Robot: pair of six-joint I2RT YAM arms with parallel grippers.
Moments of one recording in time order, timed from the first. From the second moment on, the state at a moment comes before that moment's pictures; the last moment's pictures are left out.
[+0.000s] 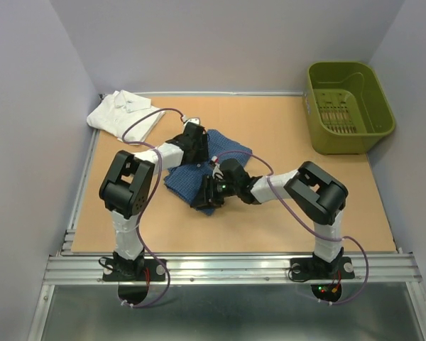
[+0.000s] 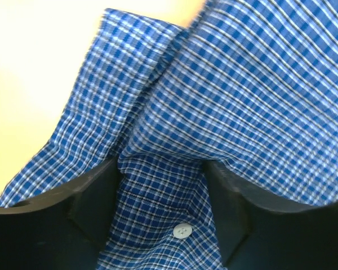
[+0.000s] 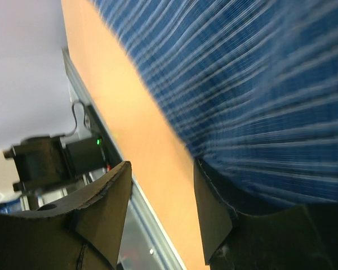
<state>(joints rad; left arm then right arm) -0.47 1.91 1.20 -0.16 -0.22 -0.45 0.81 1.95 0.94 0.41 -0.58 0.97</state>
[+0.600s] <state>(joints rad) -0.40 1.35 1.18 -0.21 -0.26 -0.63 0.58 1.63 0.94 0.22 -0.44 0.88</state>
